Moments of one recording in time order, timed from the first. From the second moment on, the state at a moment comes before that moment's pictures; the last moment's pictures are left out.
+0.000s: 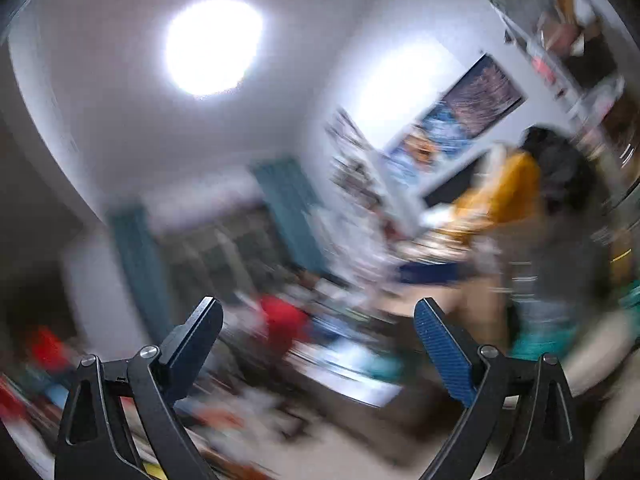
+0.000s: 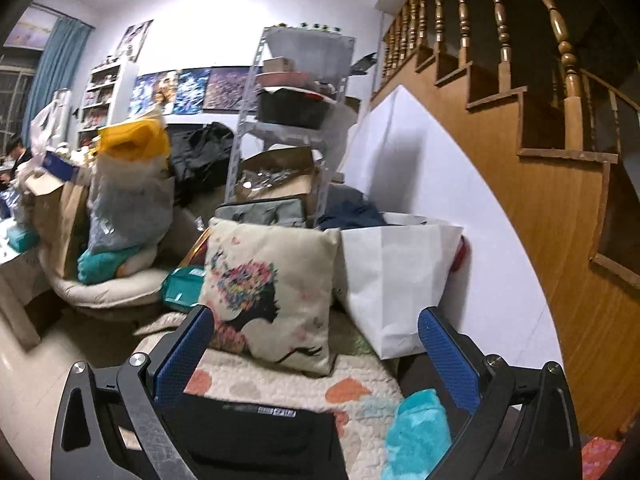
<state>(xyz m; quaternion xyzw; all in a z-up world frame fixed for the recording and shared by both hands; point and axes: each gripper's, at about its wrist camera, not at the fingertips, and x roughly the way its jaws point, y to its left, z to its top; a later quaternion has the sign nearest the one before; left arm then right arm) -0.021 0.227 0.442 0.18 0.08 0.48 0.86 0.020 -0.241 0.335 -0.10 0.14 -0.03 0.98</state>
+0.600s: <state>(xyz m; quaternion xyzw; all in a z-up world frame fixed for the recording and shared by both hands) 0.084 0.102 0.120 0.03 0.29 0.11 0.95 0.088 -0.243 0.139 -0.17 0.29 0.08 0.94</state>
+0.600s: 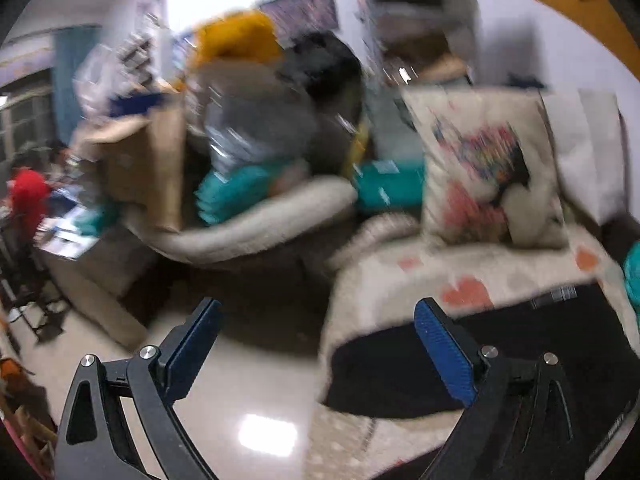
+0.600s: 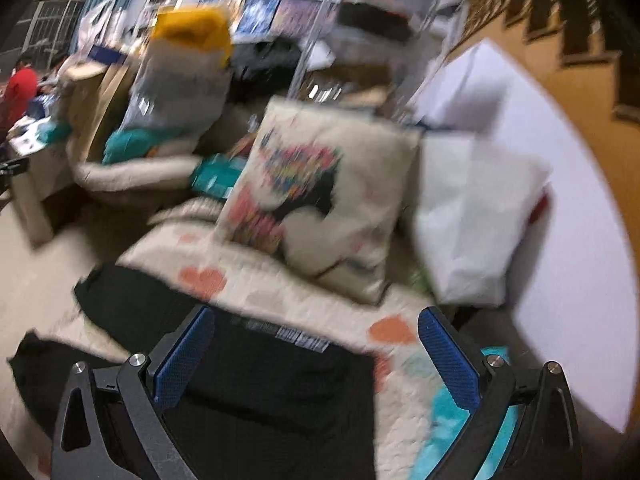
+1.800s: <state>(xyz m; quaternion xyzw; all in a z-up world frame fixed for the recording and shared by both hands) 0.211 0.201 -0.075 -0.26 0.45 0.04 0.86 0.281 -0.213 -0.032 -0.18 0.48 0.24 0.82</state>
